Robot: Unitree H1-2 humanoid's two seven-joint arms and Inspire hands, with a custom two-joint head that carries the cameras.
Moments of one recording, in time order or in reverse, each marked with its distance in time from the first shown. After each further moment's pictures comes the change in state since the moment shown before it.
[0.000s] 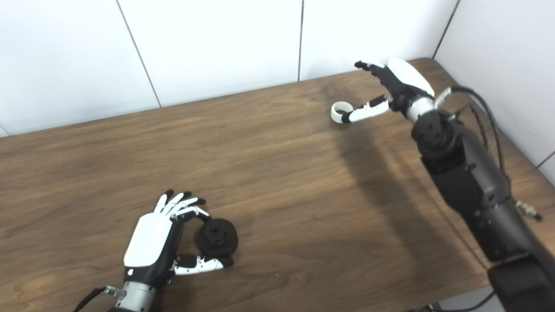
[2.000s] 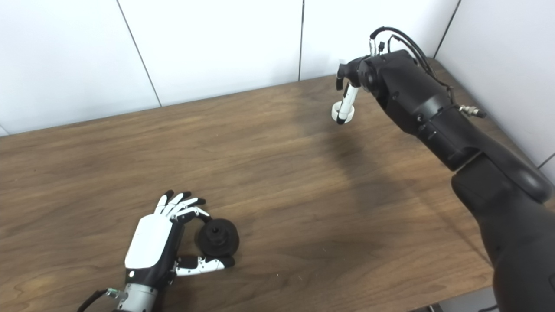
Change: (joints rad) left arm 0.002 -0.013 -0.010 0.003 0.002 0.002 0.006; right arm -0.433 -0.009 0.435 0.404 -0.411 -0.064 0.456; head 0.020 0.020
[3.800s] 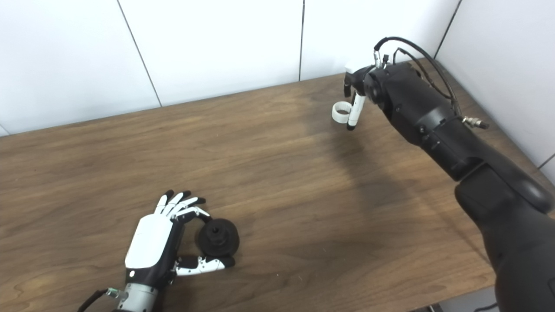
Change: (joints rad) left arm -0.001 0.000 -0.003 -0.003 0.003 0.007 -0.001; right arm 0.052 0.002 -0.022 0.020 -0.042 -0.040 -0.079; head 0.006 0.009
